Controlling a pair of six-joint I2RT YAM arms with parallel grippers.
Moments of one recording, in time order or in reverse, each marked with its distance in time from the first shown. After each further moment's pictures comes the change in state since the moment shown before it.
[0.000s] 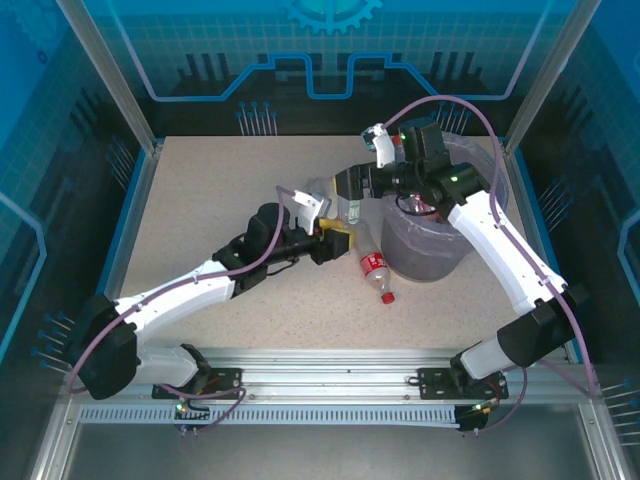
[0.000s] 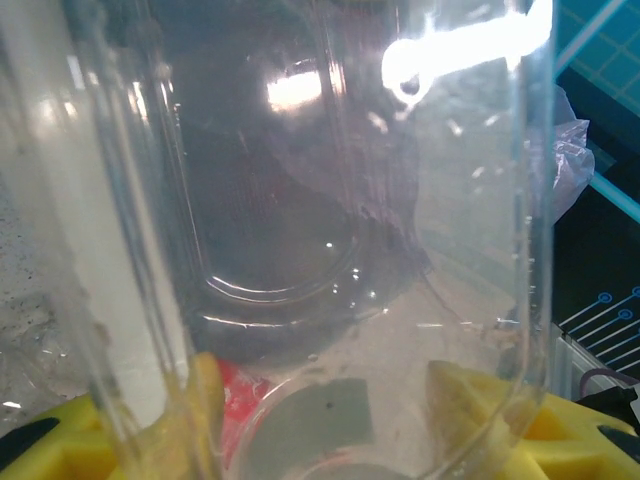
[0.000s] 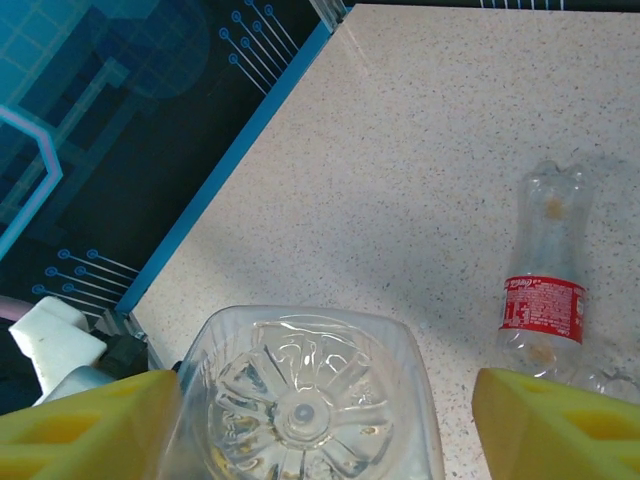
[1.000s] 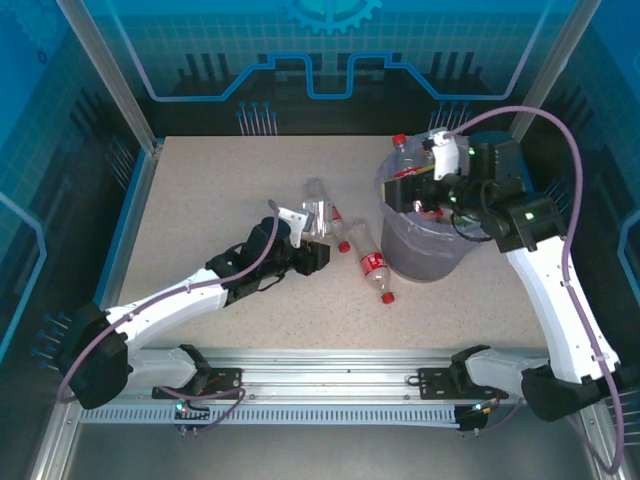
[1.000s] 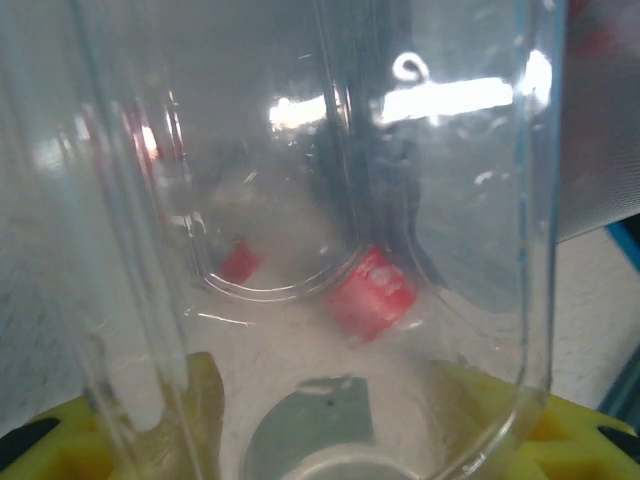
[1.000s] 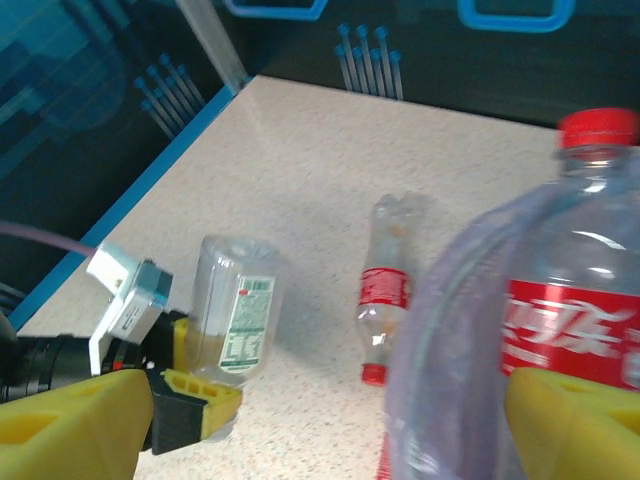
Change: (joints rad) left arm -0.003 -0.071 -0.077 -0.237 -0.234 -0.061; right arm -0.101 -0.279 -0.011 -0.205 0.165 -0.164
